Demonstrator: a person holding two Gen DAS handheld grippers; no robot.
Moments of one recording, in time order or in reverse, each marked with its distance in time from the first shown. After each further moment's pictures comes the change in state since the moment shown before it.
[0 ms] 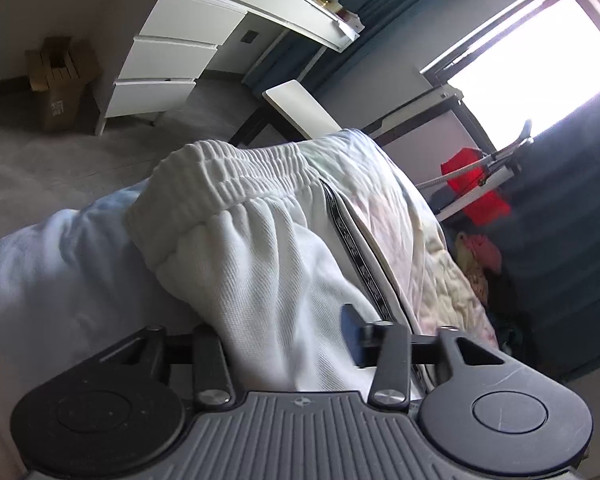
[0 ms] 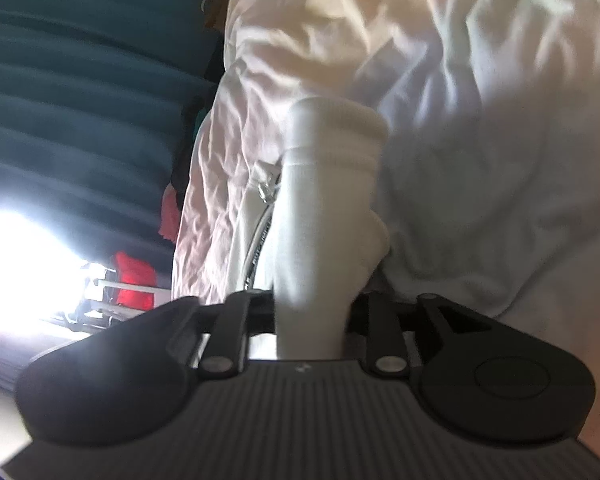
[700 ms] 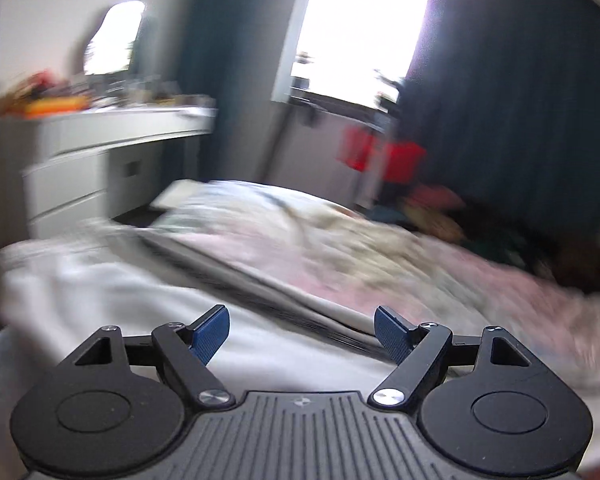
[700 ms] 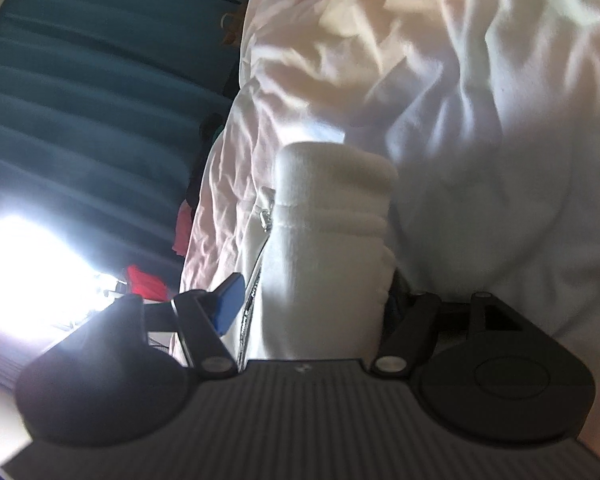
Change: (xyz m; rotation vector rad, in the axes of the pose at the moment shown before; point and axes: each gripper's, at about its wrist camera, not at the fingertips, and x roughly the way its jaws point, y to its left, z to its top) left arm -0.004 -0.176 -0.165 0.693 -0.225 -0.059; right arm 0.025 -0.006 0.018 -0.048 -0.079 0.044
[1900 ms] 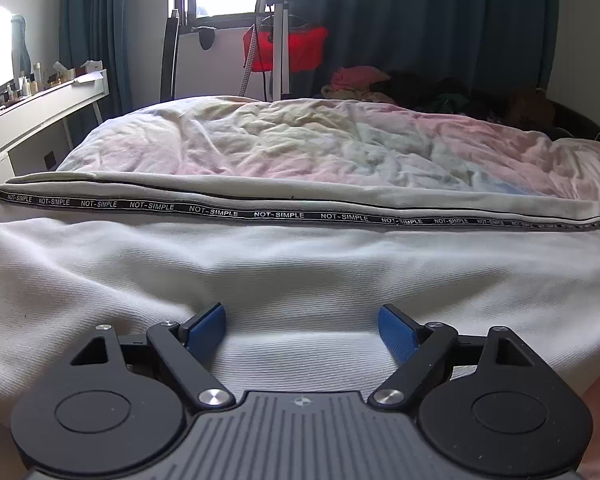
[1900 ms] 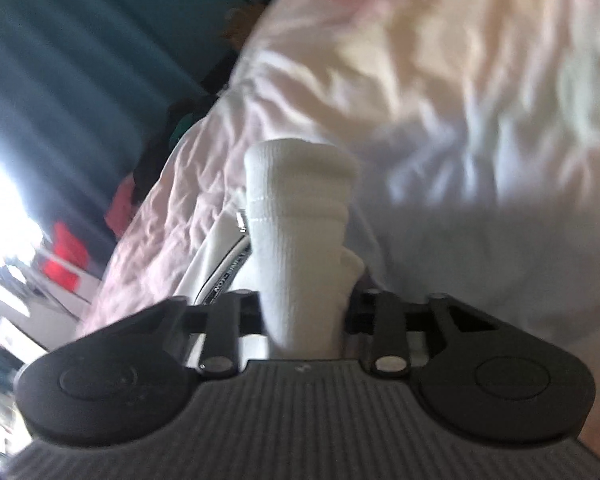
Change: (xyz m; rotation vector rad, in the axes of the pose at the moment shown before) left arm 0.071 -0.052 -0.080 0.247 0.242 -0.103; right arm -0.004 0.051 -0.018 -0.361 -0.084 -0.251
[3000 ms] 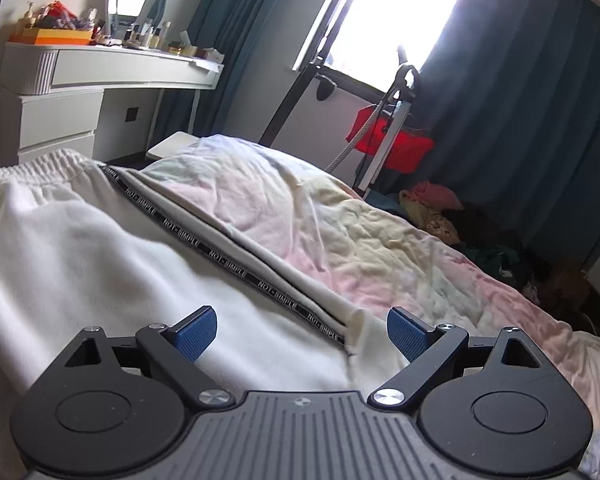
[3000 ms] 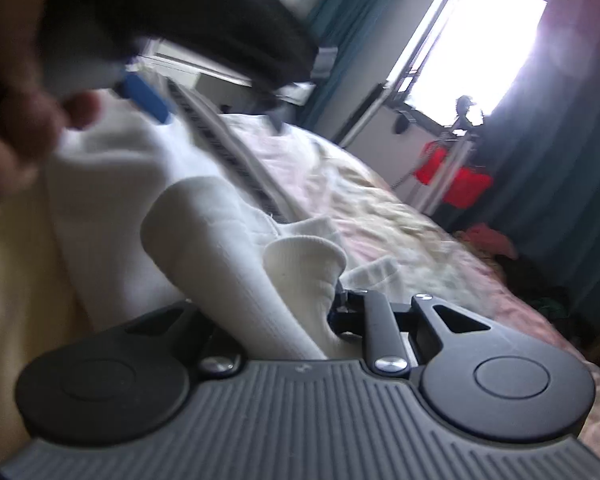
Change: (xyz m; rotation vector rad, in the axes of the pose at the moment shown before) left arm -0.054 0.105 0.039 -0.481 -0.190 0.053; right arm -0.139 0.268 -0.380 -1.614 -0.103 0.690
